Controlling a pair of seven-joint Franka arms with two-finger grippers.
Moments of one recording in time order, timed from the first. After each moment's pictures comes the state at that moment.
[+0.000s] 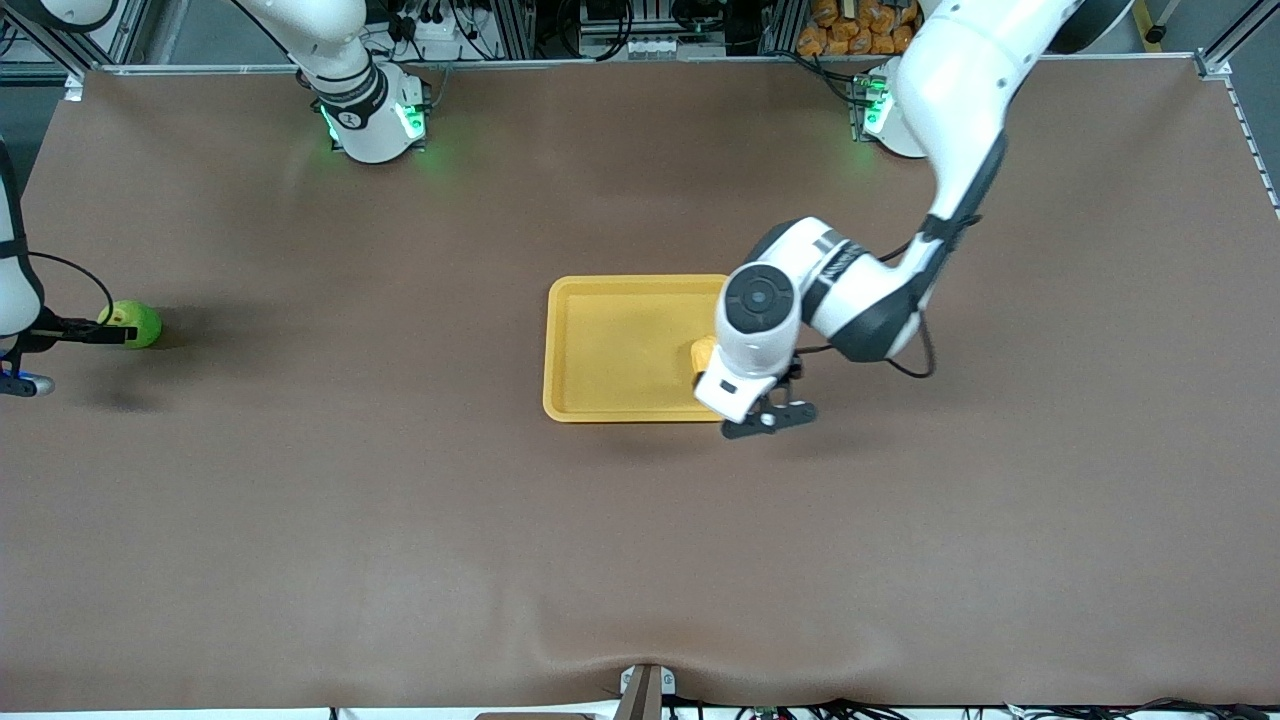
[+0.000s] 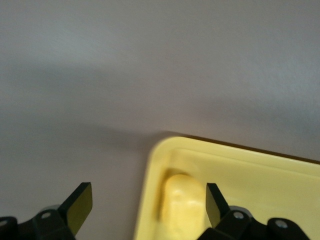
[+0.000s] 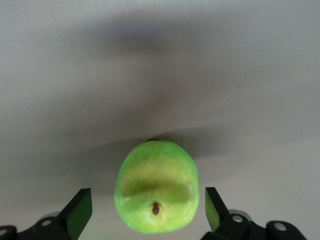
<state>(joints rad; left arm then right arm) -0.31 0.63 -0.34 -1.46 0.30 1.96 -0.92 -0.59 0.60 -0.05 -1.71 -0.14 1.96 -0.37</state>
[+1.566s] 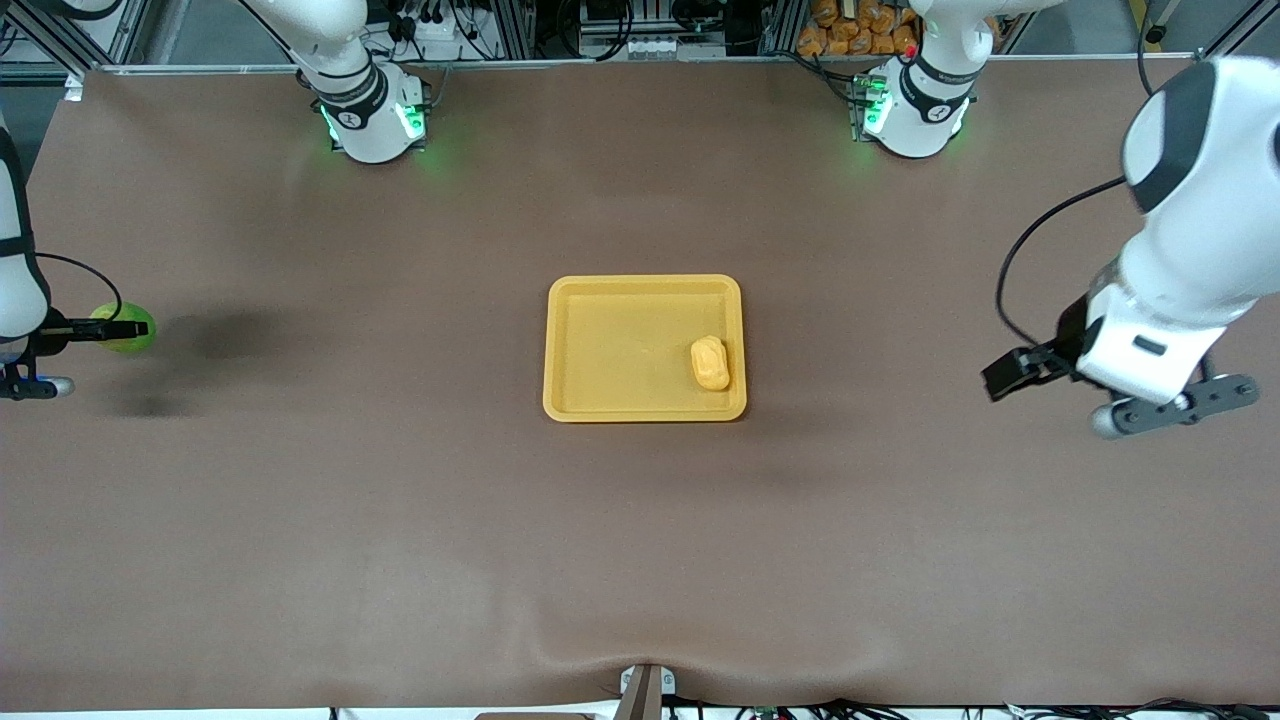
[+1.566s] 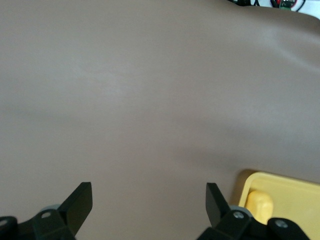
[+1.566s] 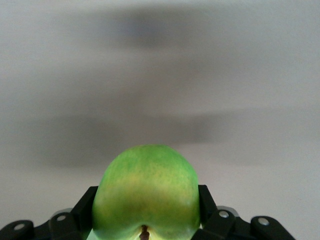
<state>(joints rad) 0.10 0.24 -0.34 -1.42 0.18 1.74 -0.43 -0.53 0.55 -0.02 -1.69 -0.14 1.83 -0.46</state>
